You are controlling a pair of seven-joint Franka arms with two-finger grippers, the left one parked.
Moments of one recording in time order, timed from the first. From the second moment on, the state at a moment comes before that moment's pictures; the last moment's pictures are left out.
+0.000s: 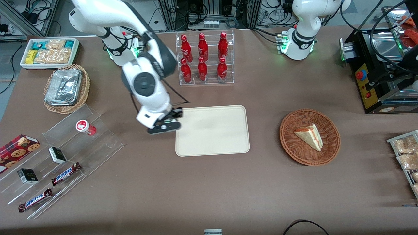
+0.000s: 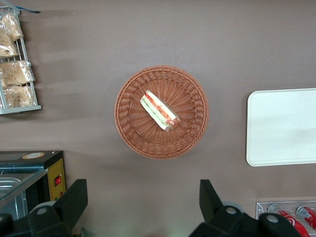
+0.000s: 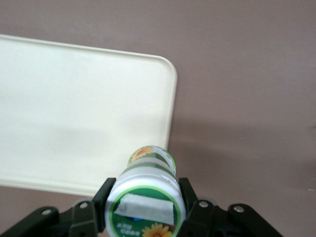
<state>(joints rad) 0.69 0.37 -0.10 -1.75 0.07 2.08 0.44</state>
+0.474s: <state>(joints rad) 0.82 0.58 -0.10 -1.60 0.15 2.18 0.67</state>
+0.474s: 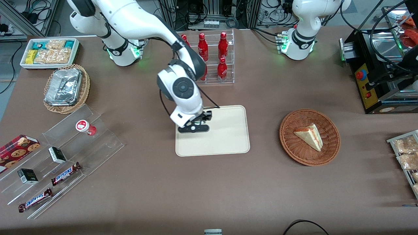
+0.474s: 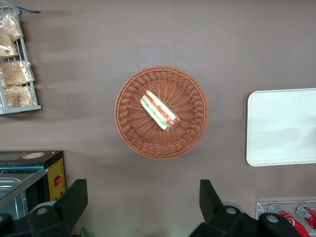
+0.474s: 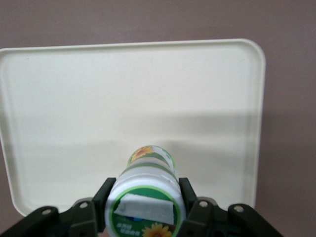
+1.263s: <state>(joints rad) 0.89 0.69 -0.11 -1.59 0.15 2.33 0.72</state>
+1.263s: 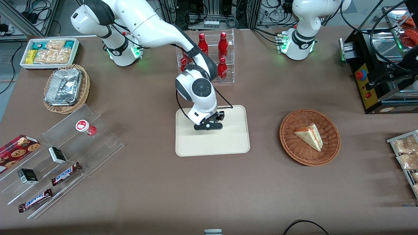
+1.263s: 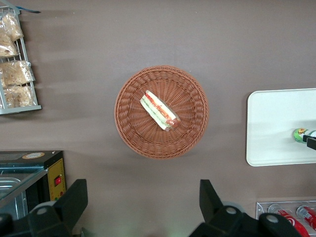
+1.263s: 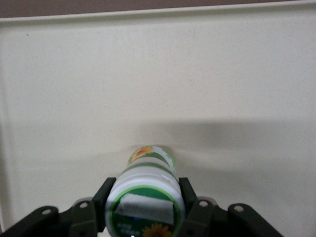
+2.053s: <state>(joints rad) 0.90 0.72 -0.11 -1.59 0.05 2.36 0.72</state>
